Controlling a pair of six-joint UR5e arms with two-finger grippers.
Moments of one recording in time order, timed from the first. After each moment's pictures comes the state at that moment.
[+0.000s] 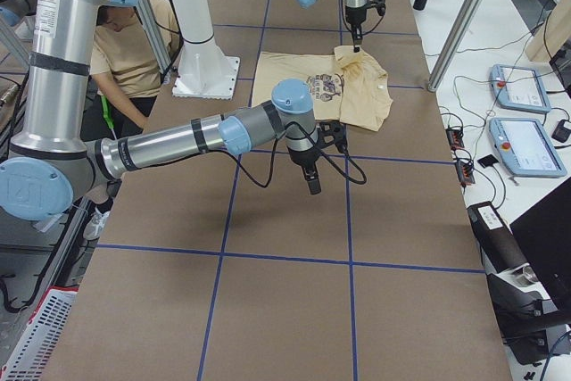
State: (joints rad) left arm -0.71 -2.82 -1.11 -1.63 -1.93 -1.20; right arm 1.36 -1.77 2.04 -1.40 2.24 0.19
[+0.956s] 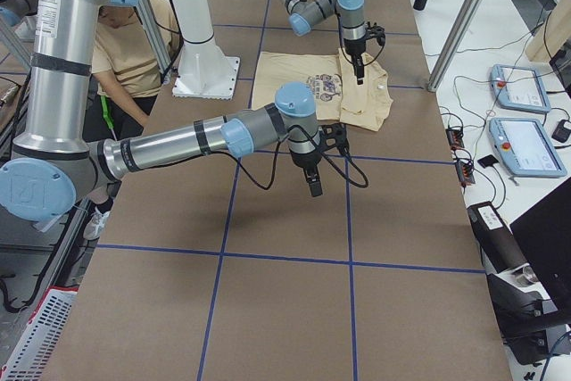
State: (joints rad) left arm -0.63 -2.97 -0.82 -1.86 -1.81 -1.28; right arm 1.36 -1.75 2.02 -1.40 2.25 0.20
